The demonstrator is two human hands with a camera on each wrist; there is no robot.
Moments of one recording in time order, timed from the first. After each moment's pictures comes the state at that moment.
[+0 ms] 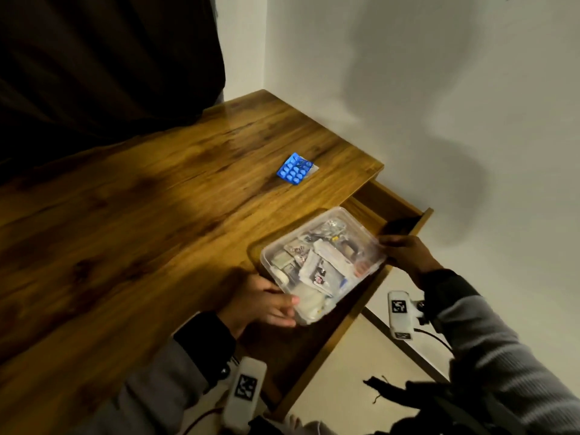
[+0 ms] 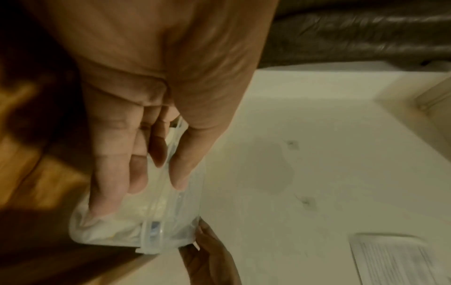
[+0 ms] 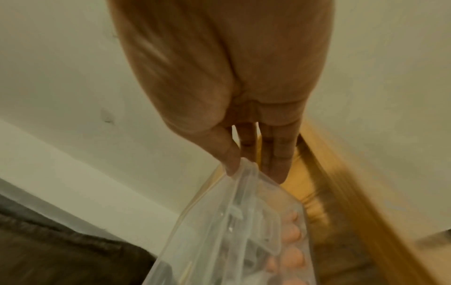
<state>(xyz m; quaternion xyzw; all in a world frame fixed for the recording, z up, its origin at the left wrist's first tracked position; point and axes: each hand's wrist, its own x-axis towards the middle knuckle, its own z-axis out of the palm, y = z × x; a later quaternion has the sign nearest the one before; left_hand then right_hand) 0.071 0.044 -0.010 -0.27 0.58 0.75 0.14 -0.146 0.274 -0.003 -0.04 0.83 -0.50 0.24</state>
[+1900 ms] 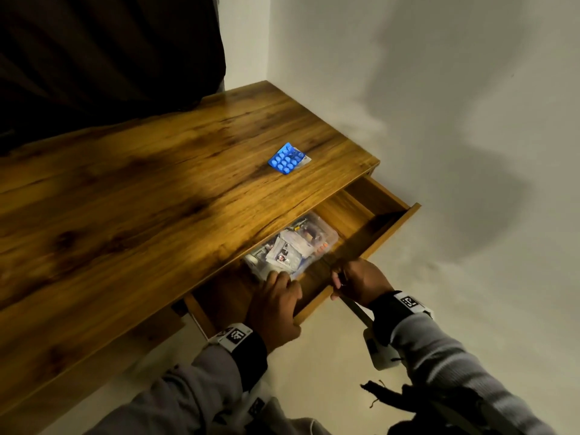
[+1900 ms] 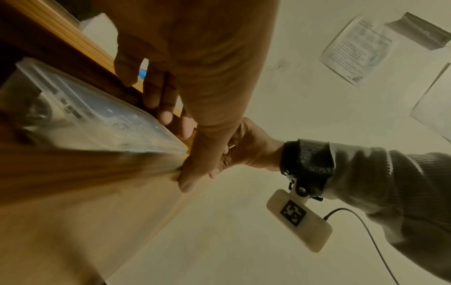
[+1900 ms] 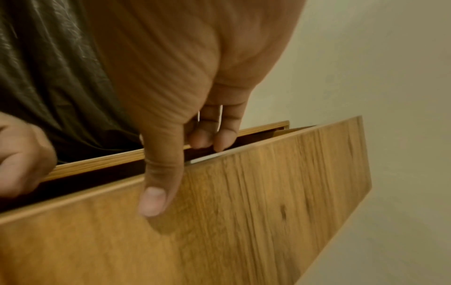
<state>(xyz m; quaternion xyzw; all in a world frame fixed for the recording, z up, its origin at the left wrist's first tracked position) 0.055 0.136 -0.061 -0.11 0.97 0.21 -0.01 -0.113 0.278 -0.047 -0.44 0.86 -0.11 0.21</state>
